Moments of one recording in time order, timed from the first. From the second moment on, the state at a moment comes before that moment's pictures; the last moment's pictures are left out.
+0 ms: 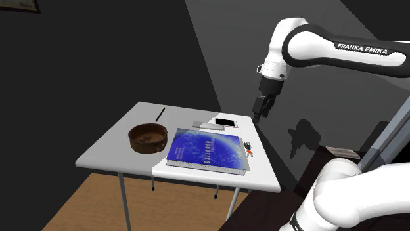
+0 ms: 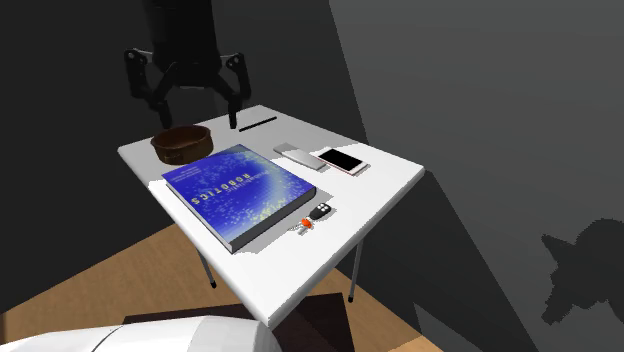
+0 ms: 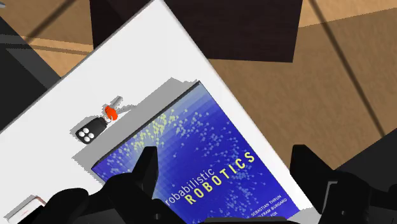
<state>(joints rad) -0.01 -0.78 -0.06 -2.37 0.03 1.56 -0.10</state>
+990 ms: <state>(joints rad) 0.02 -0.39 -0.24 -2.29 -0.05 1.88 -0.47</state>
